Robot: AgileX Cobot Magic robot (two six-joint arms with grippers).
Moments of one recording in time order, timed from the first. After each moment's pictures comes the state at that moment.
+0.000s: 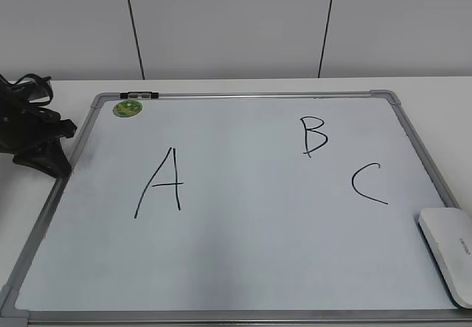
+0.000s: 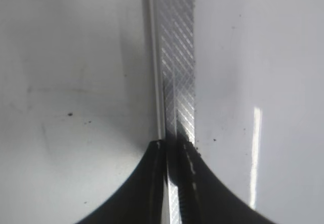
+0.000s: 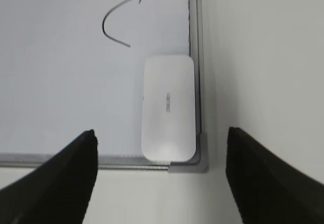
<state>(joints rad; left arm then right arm) 0.05 2.15 -1.45 -0.40 0.89 0.30 -0.03 0.79 -0.64 0.10 0.90 -0.10</state>
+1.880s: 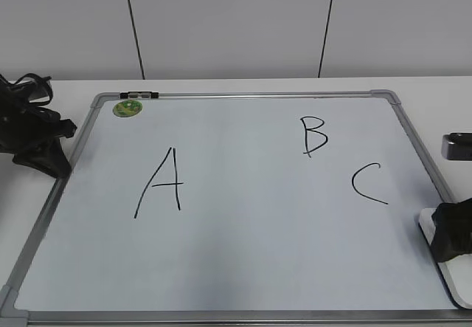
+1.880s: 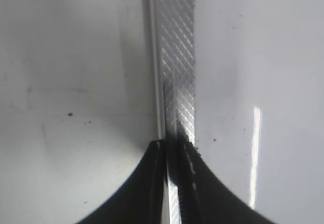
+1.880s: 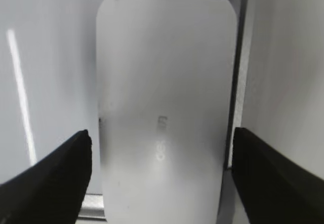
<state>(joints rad) 0.05 2.15 -1.45 -0.40 0.89 0.30 0.00 1.60 -0.76 0.10 0.69 -0.11</state>
